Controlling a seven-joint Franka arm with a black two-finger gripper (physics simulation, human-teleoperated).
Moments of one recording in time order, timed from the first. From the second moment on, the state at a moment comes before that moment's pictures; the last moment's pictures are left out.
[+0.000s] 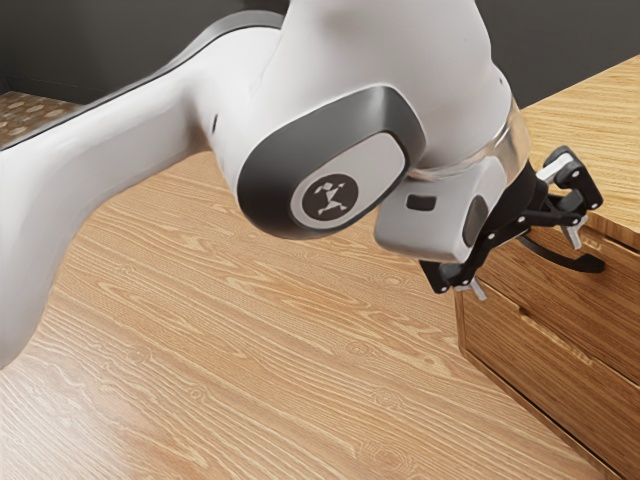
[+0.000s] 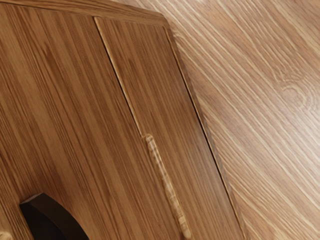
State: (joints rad) arm -0.43 0.11 -0.12 -1.39 0.18 1.91 1.73
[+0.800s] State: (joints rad) arm -0.49 -0.06 0.00 -1.62 0.18 1.92 1.72
